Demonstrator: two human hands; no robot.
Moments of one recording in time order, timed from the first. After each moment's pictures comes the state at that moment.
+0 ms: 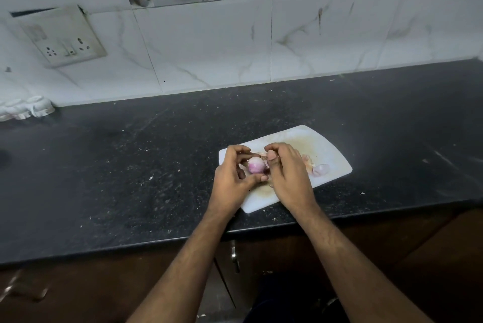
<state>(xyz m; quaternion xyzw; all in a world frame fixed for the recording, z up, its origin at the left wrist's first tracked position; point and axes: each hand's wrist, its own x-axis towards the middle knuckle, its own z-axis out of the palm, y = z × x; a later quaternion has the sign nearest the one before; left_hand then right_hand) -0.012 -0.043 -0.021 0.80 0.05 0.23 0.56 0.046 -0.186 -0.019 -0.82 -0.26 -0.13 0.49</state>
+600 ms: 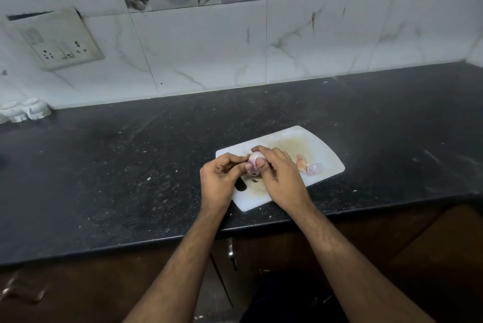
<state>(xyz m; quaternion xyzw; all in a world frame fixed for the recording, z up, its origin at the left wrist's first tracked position) -0.017 -0.038 -0.021 0.69 0.04 0.29 0.66 0.041 -0.189 -0.020 -0.82 -0.30 -0.09 0.47</state>
